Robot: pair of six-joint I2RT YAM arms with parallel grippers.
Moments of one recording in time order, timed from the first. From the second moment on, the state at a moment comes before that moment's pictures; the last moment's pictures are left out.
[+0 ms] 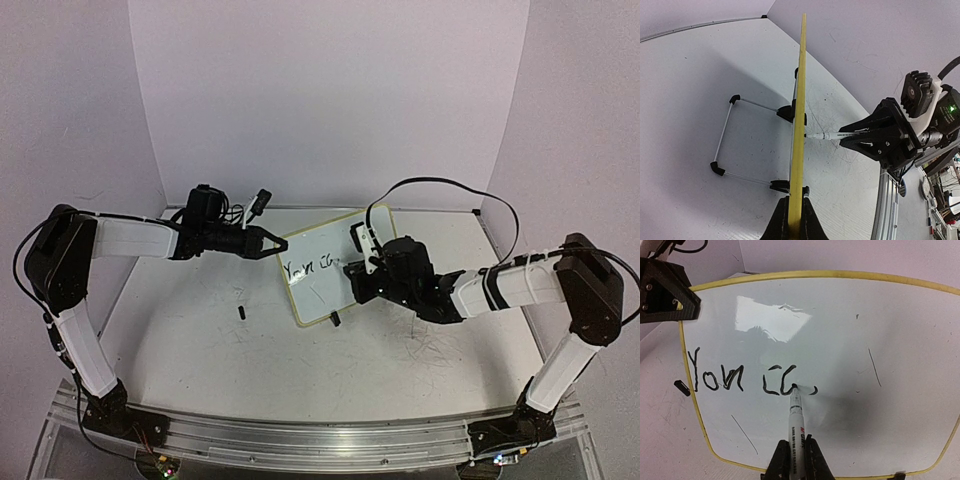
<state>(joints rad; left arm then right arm) -0.48 1.77 1.12 0.18 0.81 -0.25 0.85 1.69 0.88 0.39 0.19 0.14</state>
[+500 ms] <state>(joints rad) -0.48 1.77 1.12 0.18 0.81 -0.25 0.84 1.69 0.91 0.40 0.19 0.14</state>
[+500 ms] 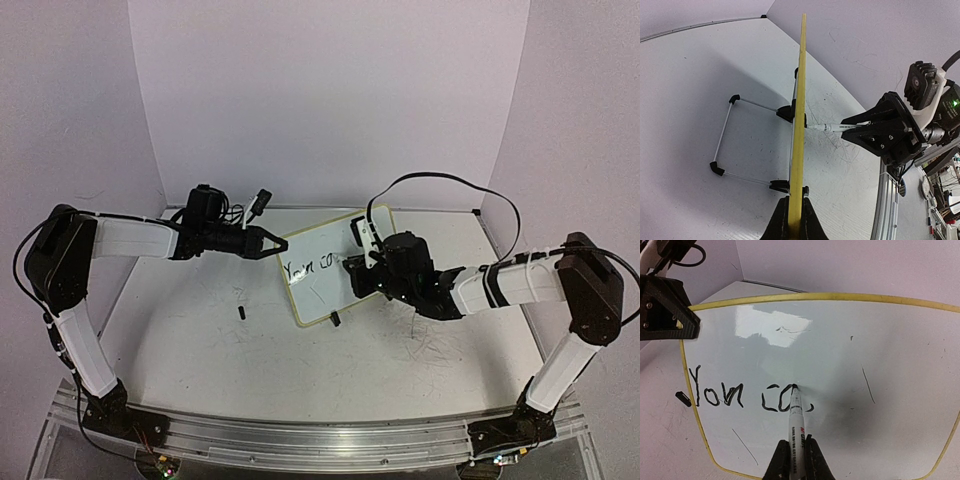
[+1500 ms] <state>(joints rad) -0.48 1.77 1.12 0.17 0.81 -0.25 0.84 1.69 0.88 0.39 0.18 0.16</state>
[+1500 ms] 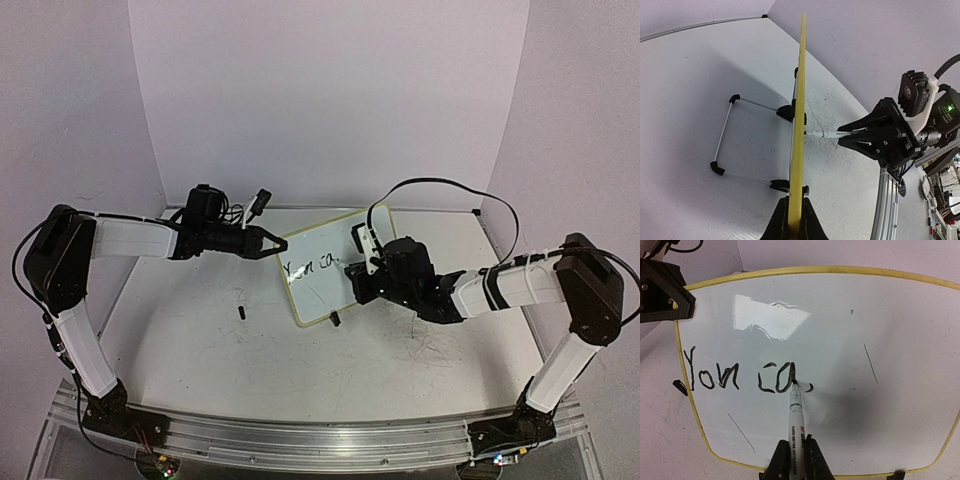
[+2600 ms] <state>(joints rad) -0.48 1.77 1.12 0.17 0.81 -0.24 0.83 1.66 0.88 0.38 0.19 0.13</state>
